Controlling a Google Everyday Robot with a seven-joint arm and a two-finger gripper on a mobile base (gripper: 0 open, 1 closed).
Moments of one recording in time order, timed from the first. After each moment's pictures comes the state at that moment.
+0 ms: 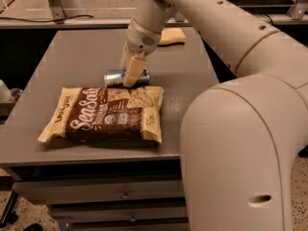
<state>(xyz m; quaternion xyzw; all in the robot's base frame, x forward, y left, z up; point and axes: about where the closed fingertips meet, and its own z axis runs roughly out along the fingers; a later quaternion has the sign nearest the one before) 0.628 0.067 0.856 -0.77 0.59 0.19 0.14</state>
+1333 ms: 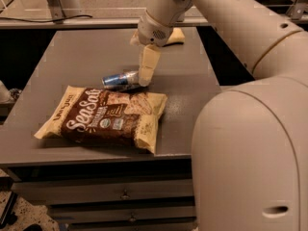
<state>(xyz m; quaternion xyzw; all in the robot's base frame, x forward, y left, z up) 0.646 0.040 0.875 -0.75 0.61 0.16 0.17</state>
